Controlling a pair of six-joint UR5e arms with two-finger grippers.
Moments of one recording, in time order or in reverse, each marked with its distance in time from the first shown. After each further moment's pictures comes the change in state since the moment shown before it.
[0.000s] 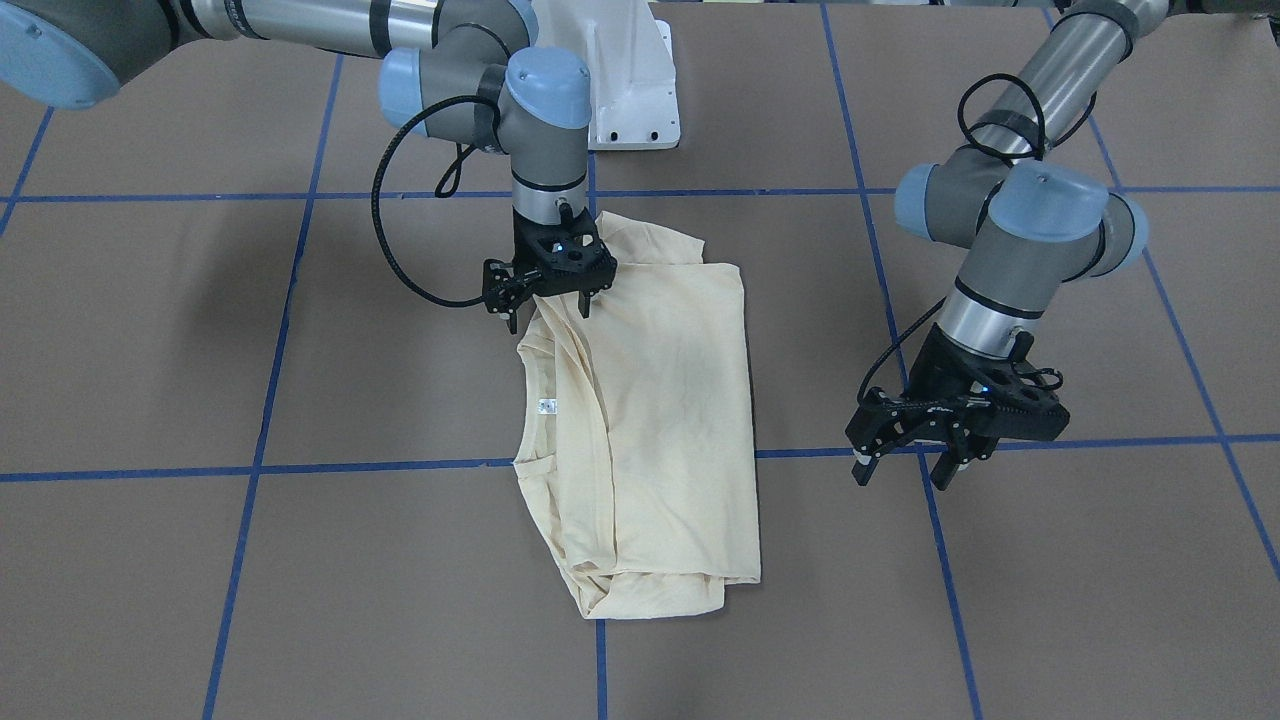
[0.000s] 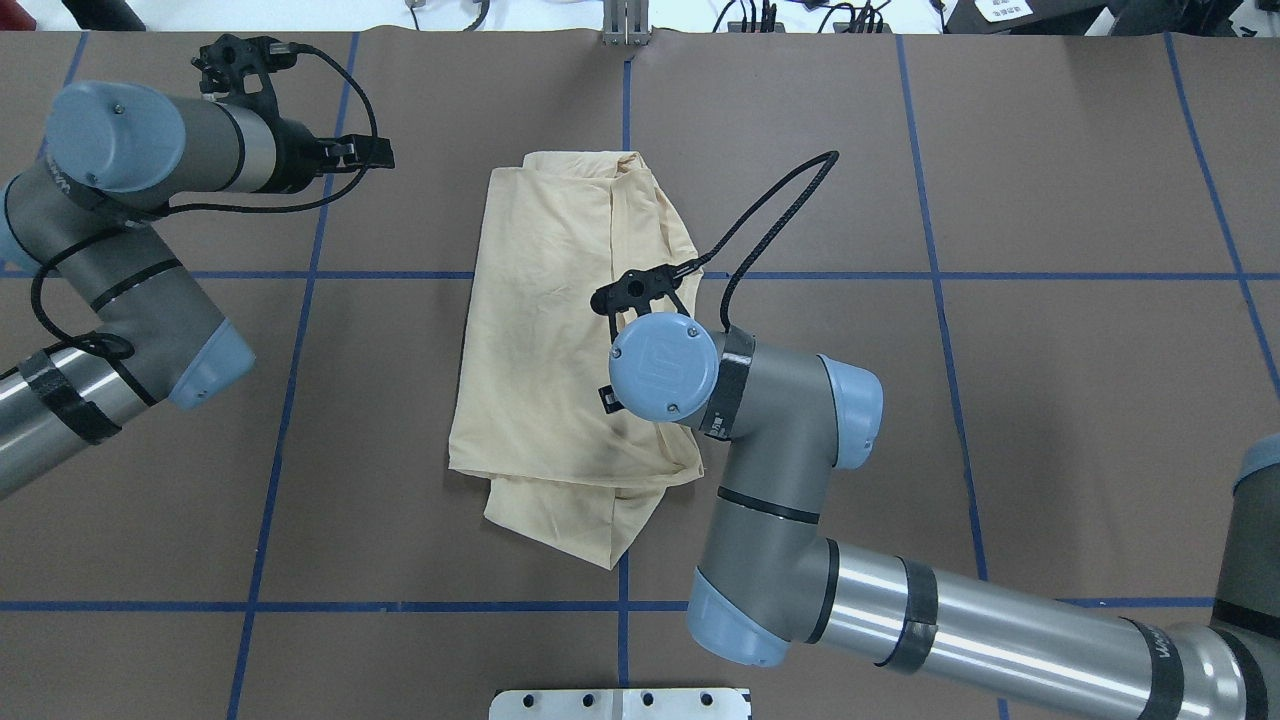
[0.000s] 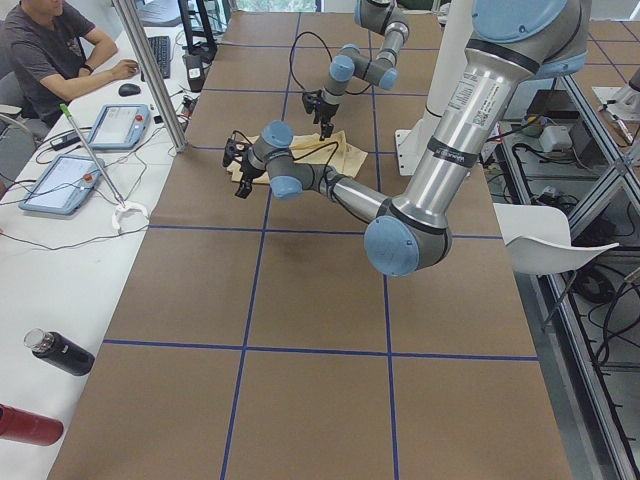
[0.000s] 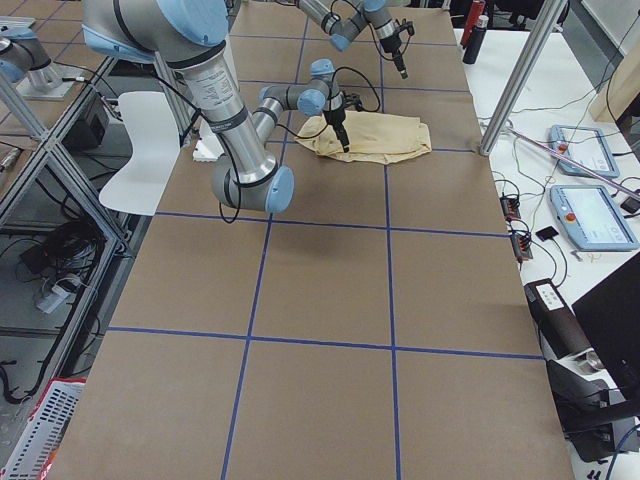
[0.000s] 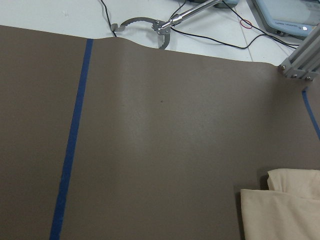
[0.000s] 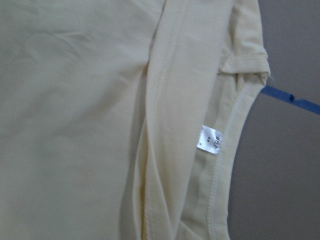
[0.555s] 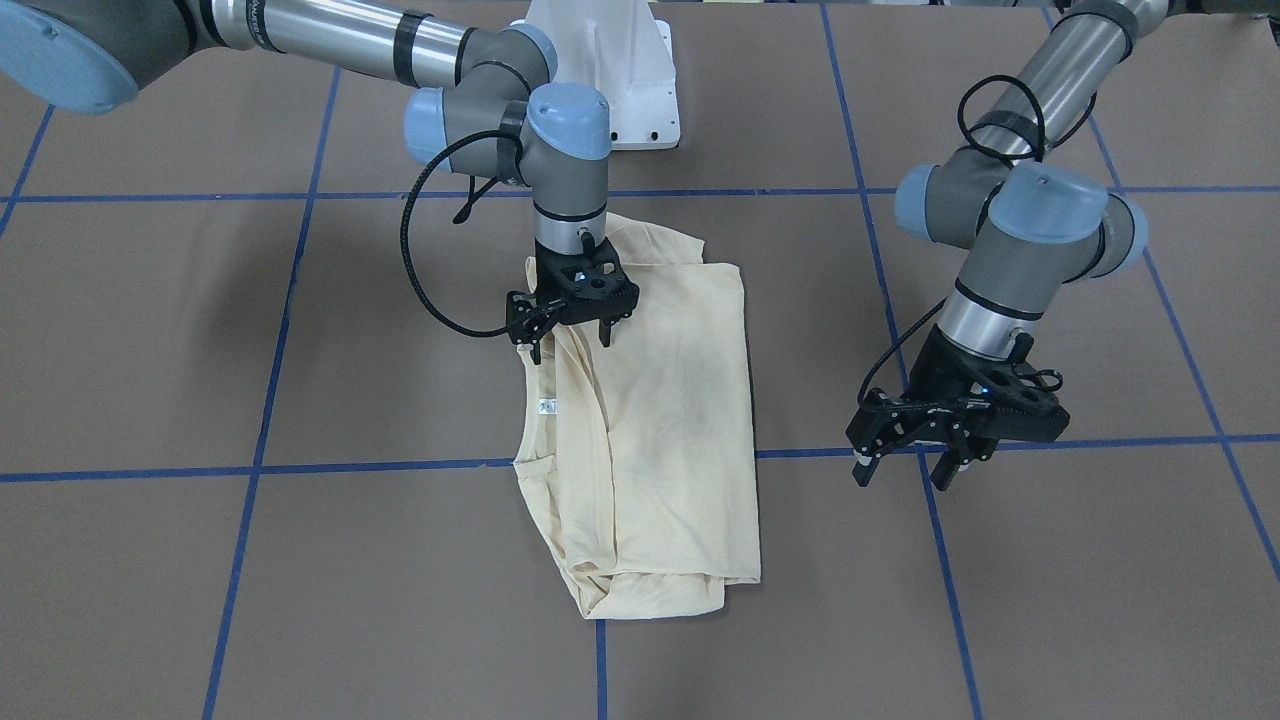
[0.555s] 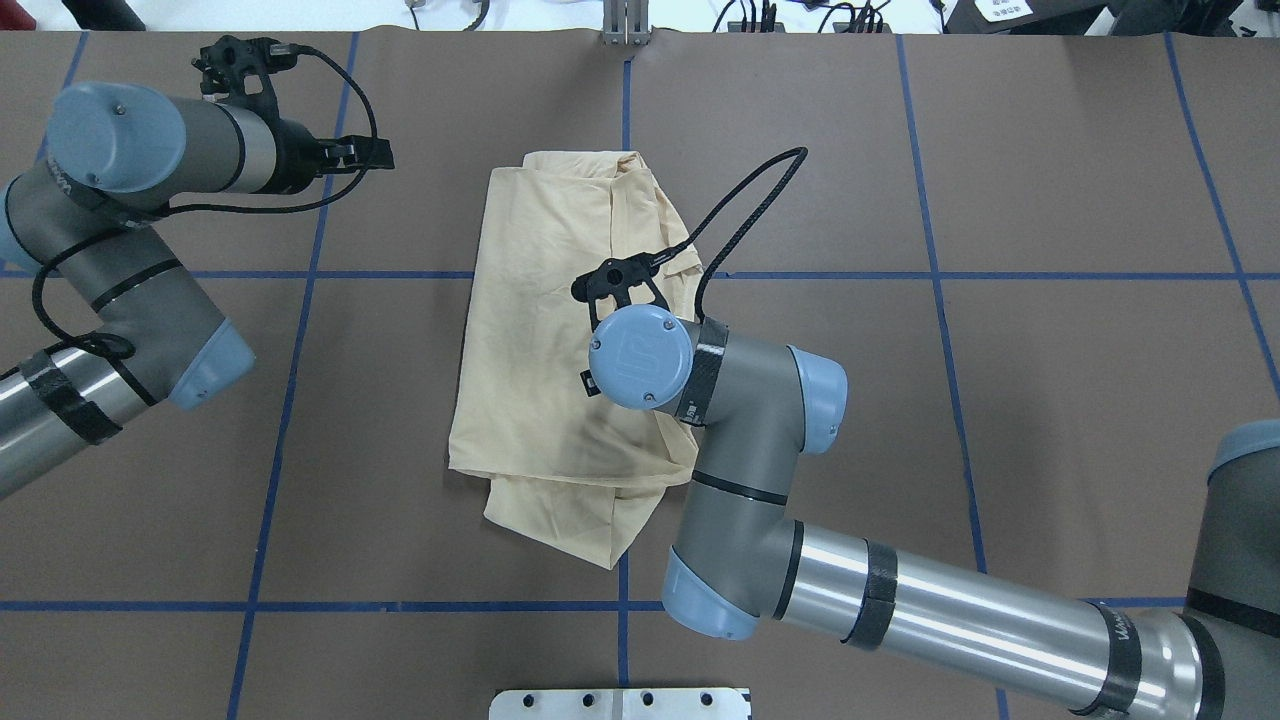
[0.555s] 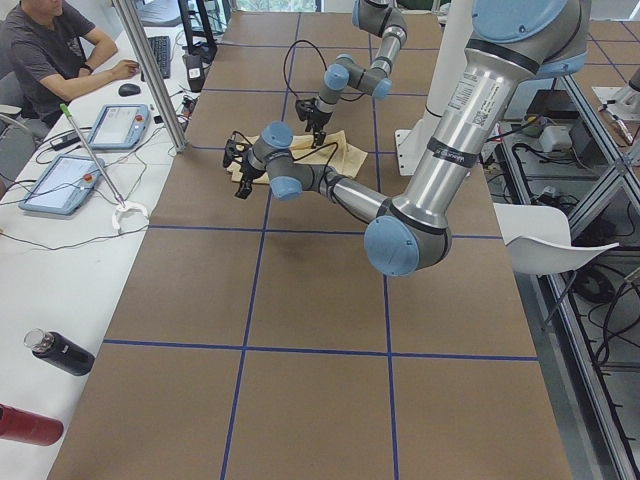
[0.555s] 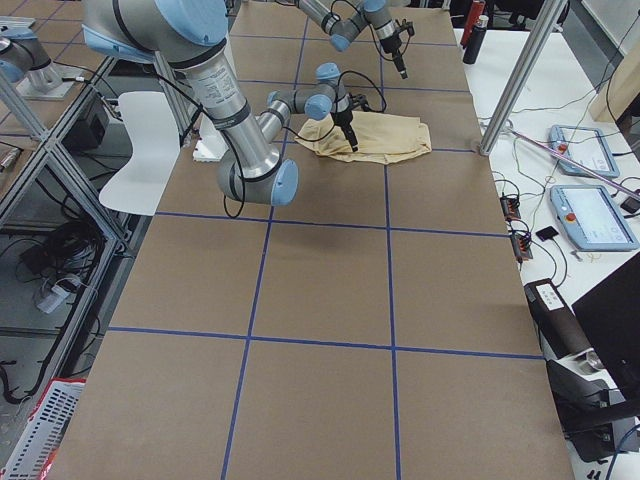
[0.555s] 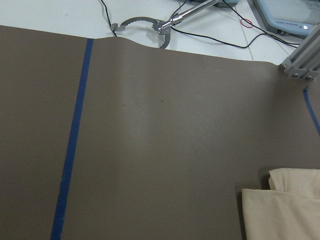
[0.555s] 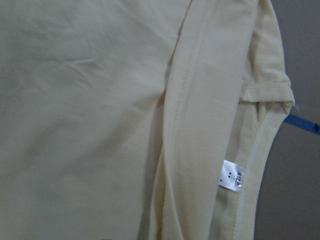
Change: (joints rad) left arm 0.001 0.000 0.005 -0.001 0.000 0.001; right arm 0.005 0.041 -0.101 0.078 -0.030 -0.013
